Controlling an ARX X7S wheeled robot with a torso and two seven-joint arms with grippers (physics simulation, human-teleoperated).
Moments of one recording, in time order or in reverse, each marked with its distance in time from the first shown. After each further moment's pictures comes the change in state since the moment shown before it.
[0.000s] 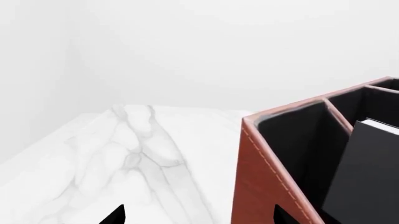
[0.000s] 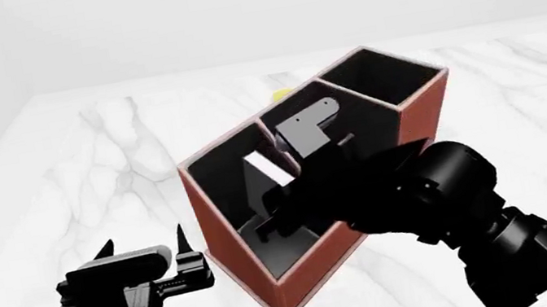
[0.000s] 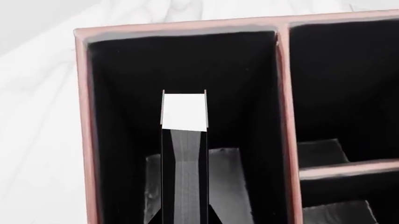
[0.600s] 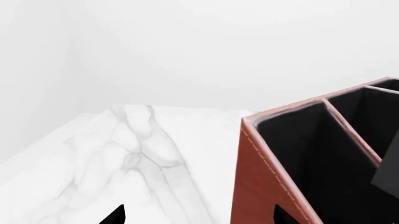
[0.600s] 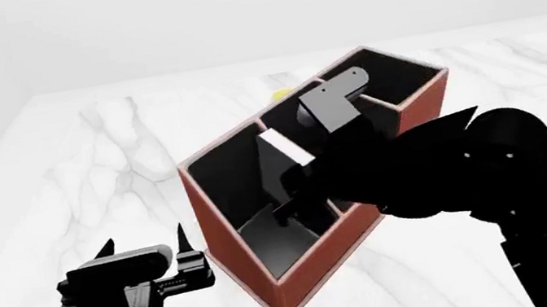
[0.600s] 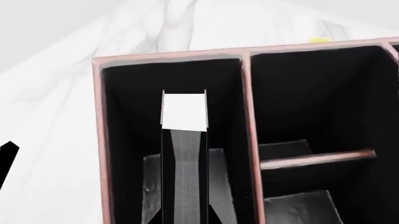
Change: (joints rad) left arm -0.002 0.010 -0.006 0.003 0.009 -0.010 0.007; right arm 0.029 0.089 0.167 -0.195 0.175 0.214 0.149
